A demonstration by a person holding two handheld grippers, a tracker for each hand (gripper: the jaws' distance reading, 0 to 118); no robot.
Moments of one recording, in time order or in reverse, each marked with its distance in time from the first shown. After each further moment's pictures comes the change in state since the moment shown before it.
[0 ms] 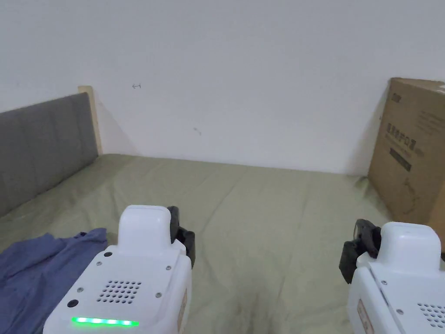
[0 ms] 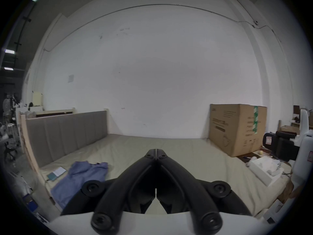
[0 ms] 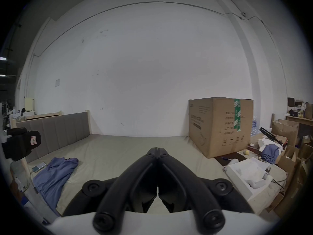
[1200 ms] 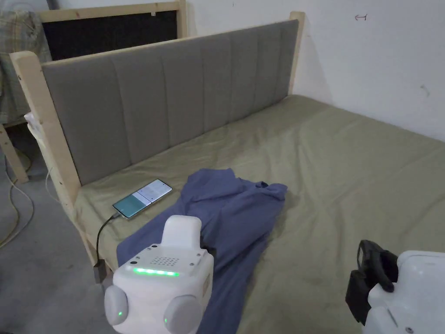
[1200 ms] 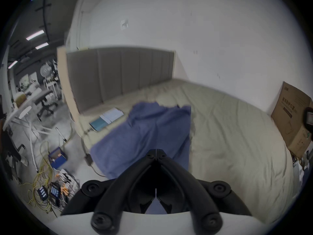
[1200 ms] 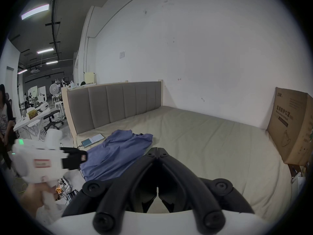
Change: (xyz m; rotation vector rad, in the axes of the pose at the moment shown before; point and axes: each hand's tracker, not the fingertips) left arm -0.263 -0.141 -0.101 -0.545 0.468 0.214; right arm -0.249 -0.055 -0.099 -0.244 0.636 0.126
